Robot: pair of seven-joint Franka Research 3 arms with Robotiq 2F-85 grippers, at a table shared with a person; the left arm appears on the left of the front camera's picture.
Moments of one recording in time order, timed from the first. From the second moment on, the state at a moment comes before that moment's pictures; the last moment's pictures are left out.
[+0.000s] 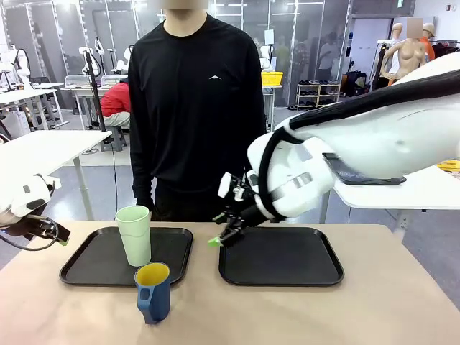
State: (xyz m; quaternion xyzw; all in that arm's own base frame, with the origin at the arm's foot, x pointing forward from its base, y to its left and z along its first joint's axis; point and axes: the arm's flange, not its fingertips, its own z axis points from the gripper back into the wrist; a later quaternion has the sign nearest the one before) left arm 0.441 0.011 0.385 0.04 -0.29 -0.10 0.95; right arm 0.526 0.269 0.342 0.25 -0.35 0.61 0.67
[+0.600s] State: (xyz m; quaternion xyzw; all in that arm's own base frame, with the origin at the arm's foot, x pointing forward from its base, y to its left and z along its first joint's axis) left arm 0.441 0.011 0.384 0.04 -0.29 -0.10 0.95; right arm 0.434 0.168 0.391 0.10 -0.23 0.59 0.77
